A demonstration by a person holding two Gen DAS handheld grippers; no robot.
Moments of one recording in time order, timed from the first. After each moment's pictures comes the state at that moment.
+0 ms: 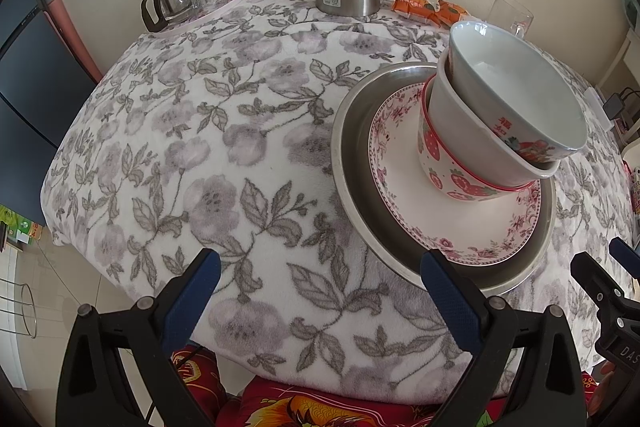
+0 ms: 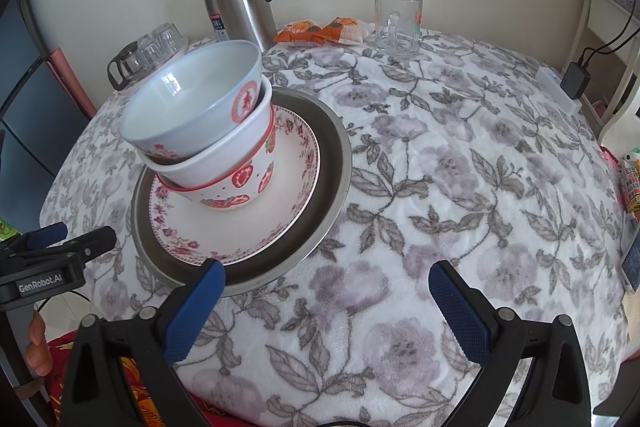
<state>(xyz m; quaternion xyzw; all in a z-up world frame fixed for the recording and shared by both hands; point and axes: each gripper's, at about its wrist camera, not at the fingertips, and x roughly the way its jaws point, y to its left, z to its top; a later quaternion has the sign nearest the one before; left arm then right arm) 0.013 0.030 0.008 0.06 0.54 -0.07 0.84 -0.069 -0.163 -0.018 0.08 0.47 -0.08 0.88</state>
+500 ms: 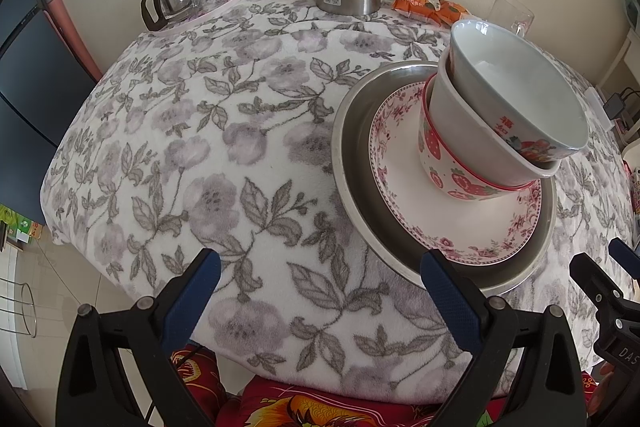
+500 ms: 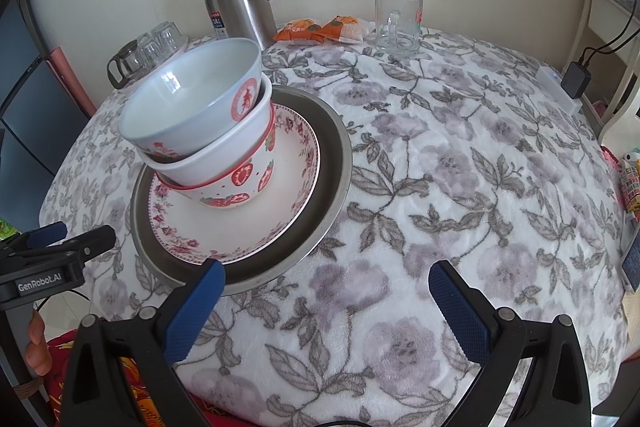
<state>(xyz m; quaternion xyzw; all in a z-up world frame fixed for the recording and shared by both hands) 0.014 0.030 0.007 0.06 0.54 -0.07 0.83 -0.069 -0.163 -0.019 0.08 0.47 -0.08 0.87</state>
